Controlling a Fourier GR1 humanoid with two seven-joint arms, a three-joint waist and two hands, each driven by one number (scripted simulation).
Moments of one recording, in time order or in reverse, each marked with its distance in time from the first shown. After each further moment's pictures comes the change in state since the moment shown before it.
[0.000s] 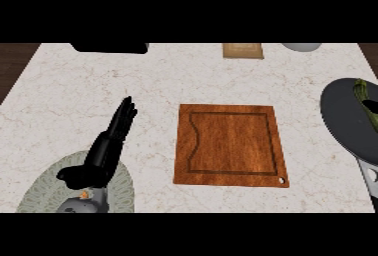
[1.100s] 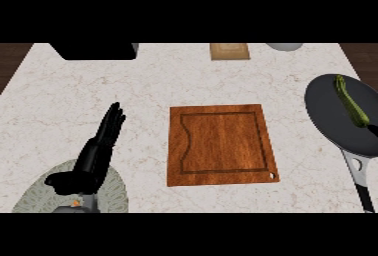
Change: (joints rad) left arm 0.057 0.014 0.043 -0.011 0.003 0.003 -0.010; right arm 0.324 0.171 -0.231 -0.370 -0.528 0.375 -0.499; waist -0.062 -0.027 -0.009
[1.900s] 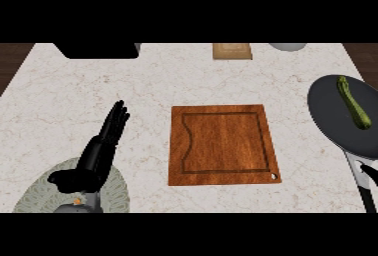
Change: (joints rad) left arm -0.013 -0.021 0.000 -0.013 -0.019 -0.021 0.026; right arm 0.406 0.211 0.173 -0.595 -0.052 0.022 0.140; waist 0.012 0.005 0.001
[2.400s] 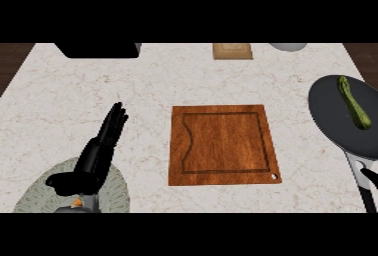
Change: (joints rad) left arm 0.017 -0.004 0.011 -0.011 -0.010 -0.015 -0.004; right arm 0.053 -0.002 0.052 -0.072 0.037 -0.060 0.068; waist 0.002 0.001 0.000
